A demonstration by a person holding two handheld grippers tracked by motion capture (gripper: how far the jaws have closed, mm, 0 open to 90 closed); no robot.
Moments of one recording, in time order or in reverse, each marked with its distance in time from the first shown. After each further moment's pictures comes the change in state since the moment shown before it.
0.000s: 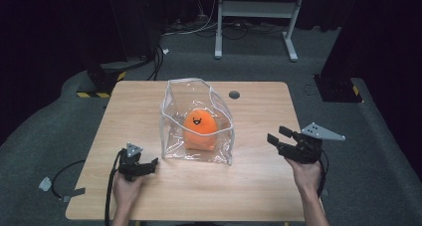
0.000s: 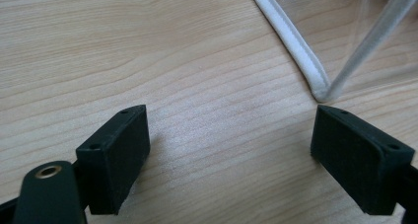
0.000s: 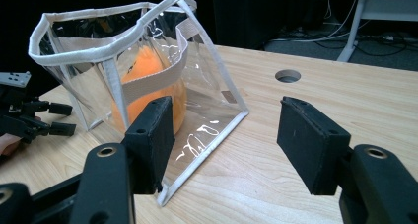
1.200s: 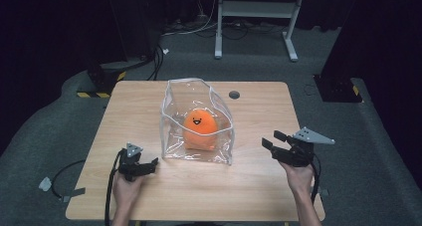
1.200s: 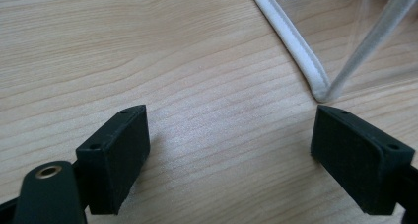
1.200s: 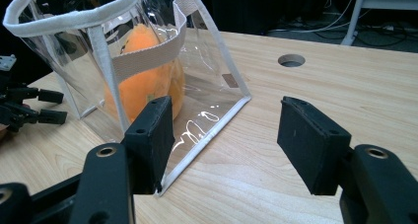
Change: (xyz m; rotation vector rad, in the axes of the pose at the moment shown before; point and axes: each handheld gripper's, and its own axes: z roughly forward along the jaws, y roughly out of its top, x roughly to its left) left arm 0.000 0.000 0.000 0.000 0.000 0.001; right arm 0.004 -0.018 0.016 0.031 -0.013 -0.001
